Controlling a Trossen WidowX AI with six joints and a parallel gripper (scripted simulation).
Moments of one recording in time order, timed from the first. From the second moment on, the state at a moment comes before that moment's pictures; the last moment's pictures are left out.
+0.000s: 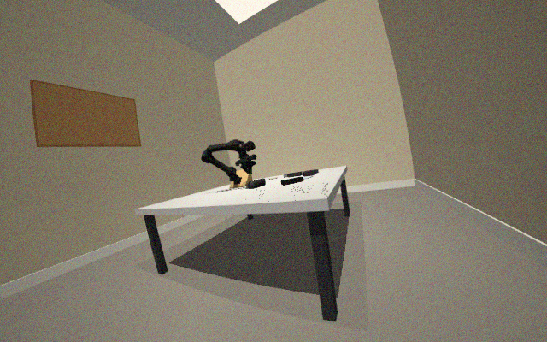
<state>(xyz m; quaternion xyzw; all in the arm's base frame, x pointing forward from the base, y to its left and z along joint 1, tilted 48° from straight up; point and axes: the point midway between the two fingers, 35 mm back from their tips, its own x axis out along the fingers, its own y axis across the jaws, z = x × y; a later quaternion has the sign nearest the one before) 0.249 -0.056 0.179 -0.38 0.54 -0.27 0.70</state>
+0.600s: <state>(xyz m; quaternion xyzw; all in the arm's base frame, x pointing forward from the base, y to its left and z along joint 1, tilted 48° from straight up) 0.271 -0.082 0.197 -0.61 0.67 0.07 0.42</state>
